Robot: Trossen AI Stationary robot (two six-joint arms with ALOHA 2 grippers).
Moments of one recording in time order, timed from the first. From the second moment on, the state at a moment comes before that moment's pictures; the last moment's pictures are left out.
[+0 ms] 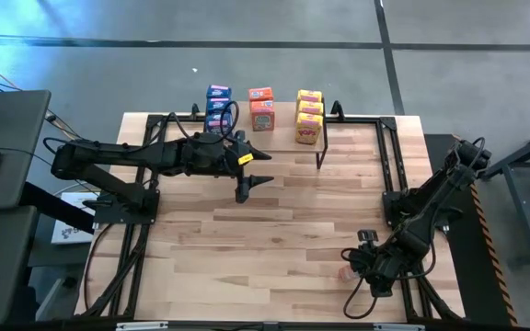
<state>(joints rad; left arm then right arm) 0.00 1.35 1.22 -0.16 -0.10 -0.02 0.89 1.36 0.97 -0.86 0.07 0.81</state>
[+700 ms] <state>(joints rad) 0.00 1.35 1.22 -0.23 -0.10 -0.09 0.78 1.36 0.97 -0.80 0.03 0.89</state>
